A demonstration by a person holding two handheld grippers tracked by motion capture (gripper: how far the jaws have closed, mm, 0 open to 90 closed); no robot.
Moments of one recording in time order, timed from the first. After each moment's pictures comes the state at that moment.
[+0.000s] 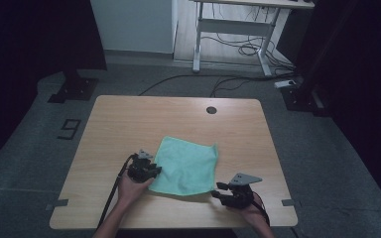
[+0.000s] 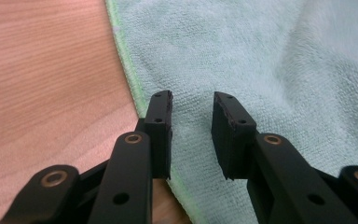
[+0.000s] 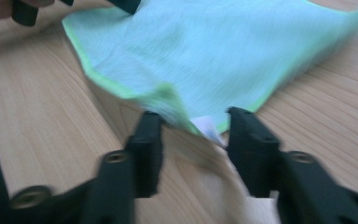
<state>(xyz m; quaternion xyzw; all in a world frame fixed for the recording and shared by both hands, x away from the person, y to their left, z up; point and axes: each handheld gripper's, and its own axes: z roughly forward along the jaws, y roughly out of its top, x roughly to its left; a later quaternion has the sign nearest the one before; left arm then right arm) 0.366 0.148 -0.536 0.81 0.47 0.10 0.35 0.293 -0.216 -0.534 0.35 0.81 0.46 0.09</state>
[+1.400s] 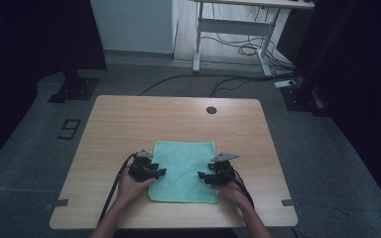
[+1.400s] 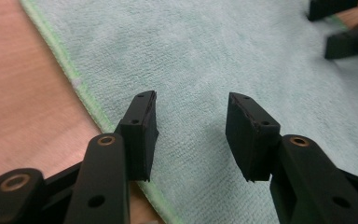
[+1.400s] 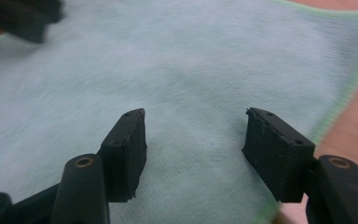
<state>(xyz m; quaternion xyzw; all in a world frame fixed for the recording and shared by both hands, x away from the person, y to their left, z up) 0.371 0.149 -0.539 0.81 0.44 0.04 0.39 0.377 -0.168 -0.548 0.40 0.82 0.40 0.11</state>
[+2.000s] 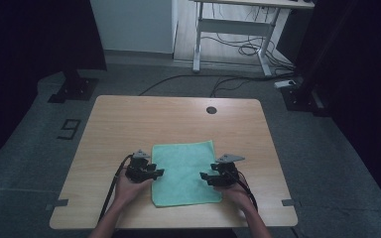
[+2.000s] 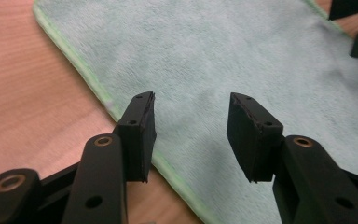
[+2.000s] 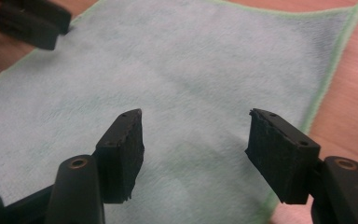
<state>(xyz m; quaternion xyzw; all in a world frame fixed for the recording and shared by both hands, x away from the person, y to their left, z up) 0.371 0.156 -0.534 0.81 0.44 0.05 0.38 0.360 -0.175 -0.539 0.40 0.81 0.42 0.11</state>
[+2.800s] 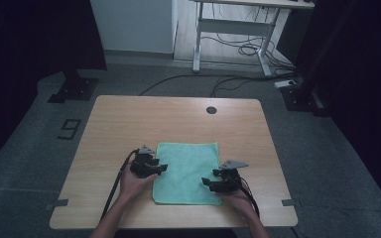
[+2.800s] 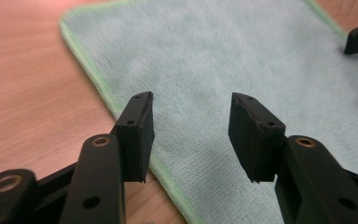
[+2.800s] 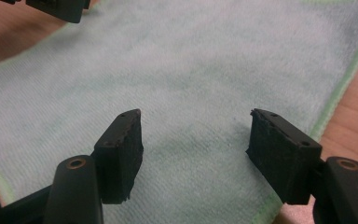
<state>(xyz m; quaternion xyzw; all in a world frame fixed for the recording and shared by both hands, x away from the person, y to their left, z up) 0.381 0.147 -0.525 0.80 0.44 0.07 0.39 0.345 -0.185 -0.548 0.41 0.80 0.44 0.10</state>
